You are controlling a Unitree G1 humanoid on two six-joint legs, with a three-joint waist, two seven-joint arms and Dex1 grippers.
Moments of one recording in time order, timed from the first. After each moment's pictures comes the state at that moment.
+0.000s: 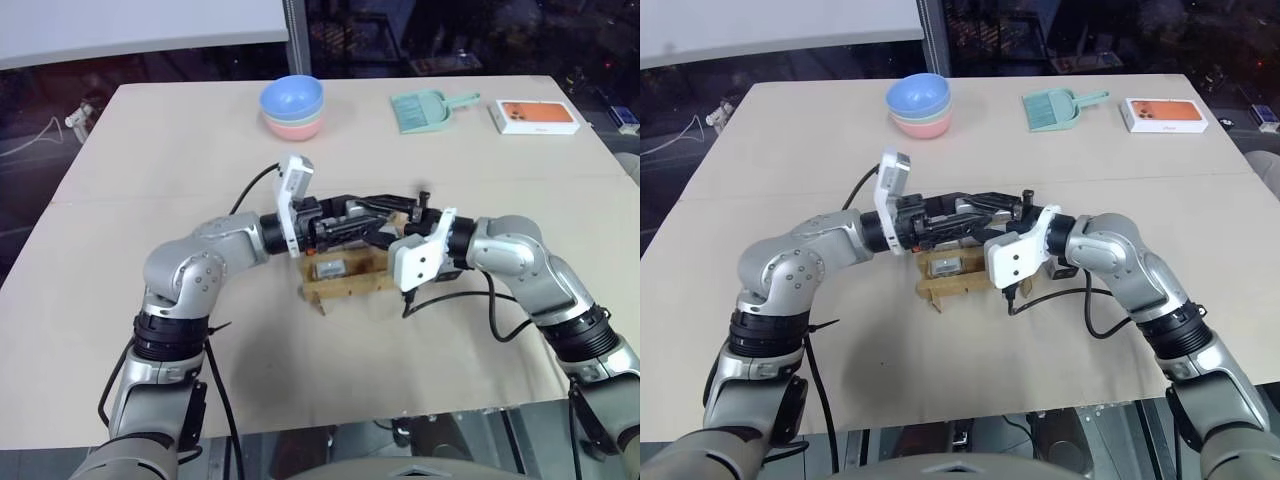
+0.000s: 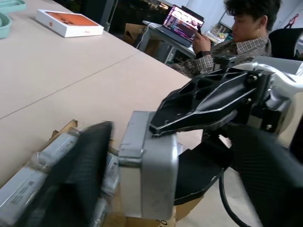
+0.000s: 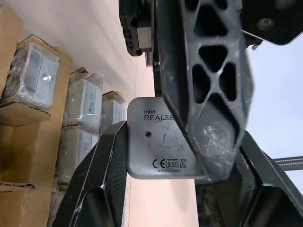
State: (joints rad) left arm -0.58 0.50 0.00 -0.20 -0.82 0.88 -0.76; right arm -0.59 -0.55 0.34 -0.13 -0.34 -0.40 0.71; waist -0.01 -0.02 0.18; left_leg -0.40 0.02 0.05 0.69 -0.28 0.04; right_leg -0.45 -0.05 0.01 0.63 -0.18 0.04
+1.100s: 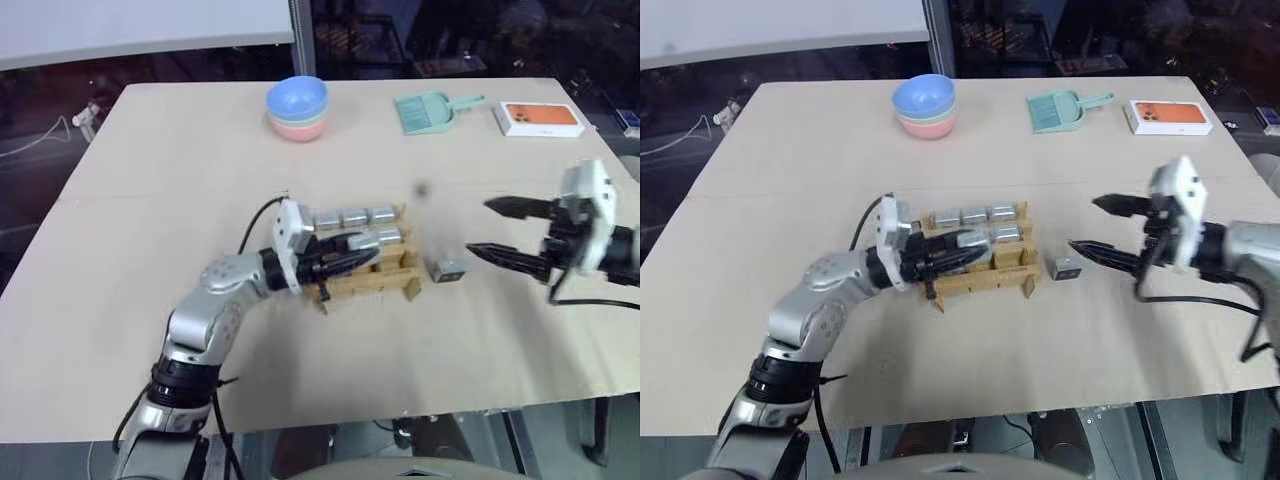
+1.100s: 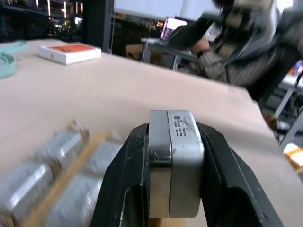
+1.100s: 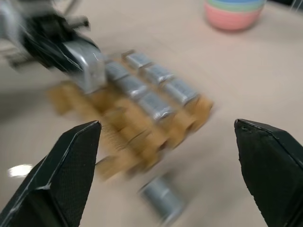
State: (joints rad) left arm -0.31 0.44 -0.11 -0.18 -0.50 0.35 -0.99; right arm -0.25 -0.91 -0.32 -0.39 0.81 0.77 1.00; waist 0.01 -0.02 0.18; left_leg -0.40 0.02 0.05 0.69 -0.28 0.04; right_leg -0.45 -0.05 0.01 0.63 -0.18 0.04
